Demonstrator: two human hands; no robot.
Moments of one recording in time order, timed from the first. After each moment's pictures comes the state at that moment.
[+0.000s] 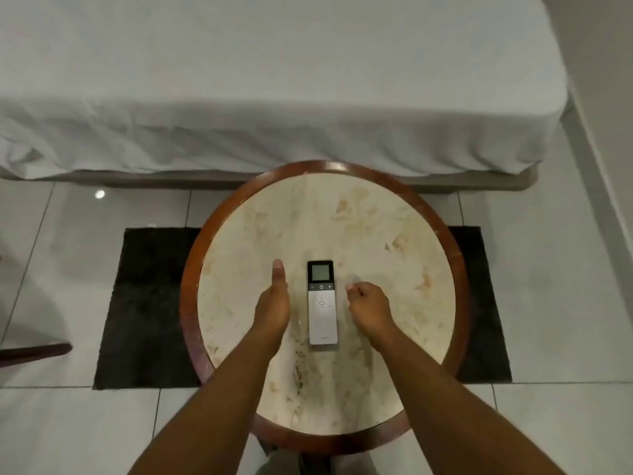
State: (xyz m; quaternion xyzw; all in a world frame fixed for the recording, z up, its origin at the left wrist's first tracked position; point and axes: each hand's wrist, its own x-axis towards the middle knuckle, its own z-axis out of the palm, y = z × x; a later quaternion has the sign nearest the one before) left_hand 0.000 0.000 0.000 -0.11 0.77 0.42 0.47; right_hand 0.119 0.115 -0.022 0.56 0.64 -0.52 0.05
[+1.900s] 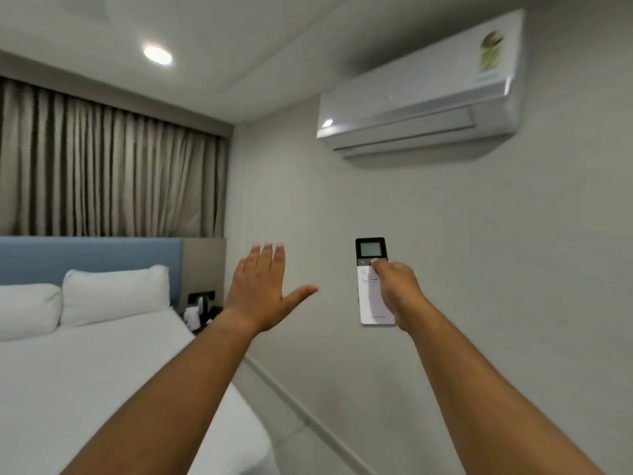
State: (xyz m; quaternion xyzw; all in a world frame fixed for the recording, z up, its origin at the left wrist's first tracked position) left_hand 0.152 0.252 0.645 0.70 0.59 0.33 -0.22; right_hand 0.388 0.255 0.679 0.52 0.52 -0.36 -0.57
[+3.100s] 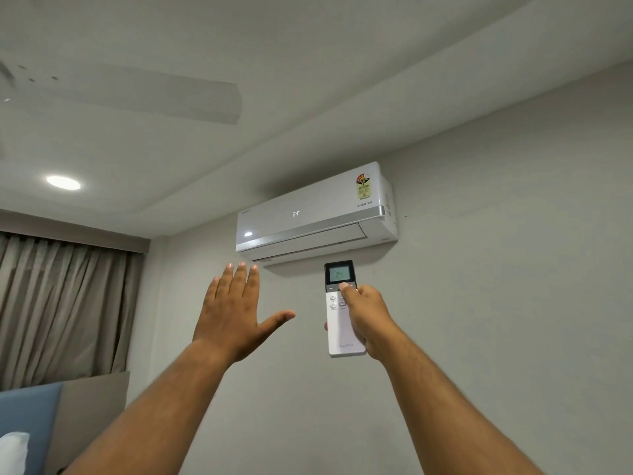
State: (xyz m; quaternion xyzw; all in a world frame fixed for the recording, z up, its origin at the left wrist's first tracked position) left_hand 0.258 0.247 0.814 0.69 0.49 0.39 -0.35; right_hand 0.476 0.209 0.819 0.43 0.53 -0.25 -0.69
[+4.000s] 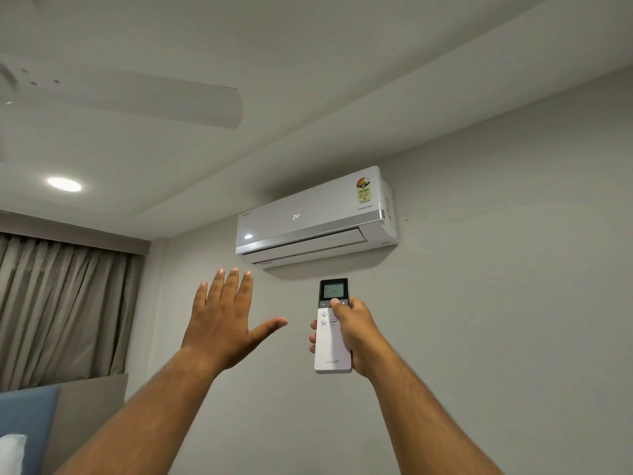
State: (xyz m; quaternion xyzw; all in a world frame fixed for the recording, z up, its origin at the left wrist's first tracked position) left_hand 0.250 0.247 0.813 0.68 0.51 0.38 -0.37; right_hand 0.469 0.224 0.806 0.37 0.52 -0.36 -0.68
